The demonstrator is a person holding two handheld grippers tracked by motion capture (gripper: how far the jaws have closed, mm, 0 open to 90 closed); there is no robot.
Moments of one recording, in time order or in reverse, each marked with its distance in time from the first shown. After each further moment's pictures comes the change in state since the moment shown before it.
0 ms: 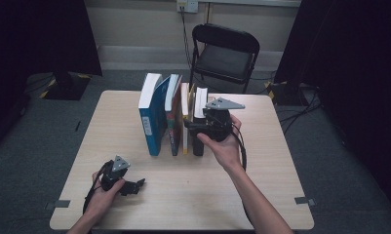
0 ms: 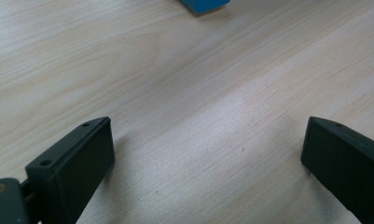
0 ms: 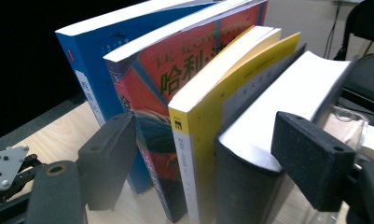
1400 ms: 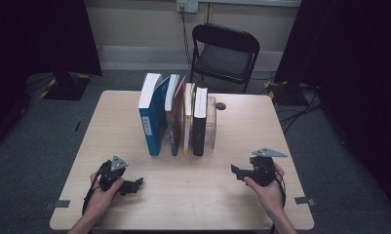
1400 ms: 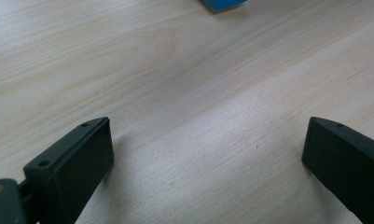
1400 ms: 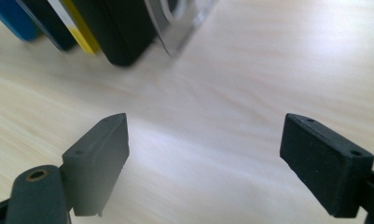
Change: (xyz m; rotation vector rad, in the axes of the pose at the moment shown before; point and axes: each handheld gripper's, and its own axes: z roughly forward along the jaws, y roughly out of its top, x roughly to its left) left arm 0.003 -0.002 -0.002 0.001 0.038 -0.034; right arm -0.083 -0.165 -0.071 0.257 -0.174 0.160
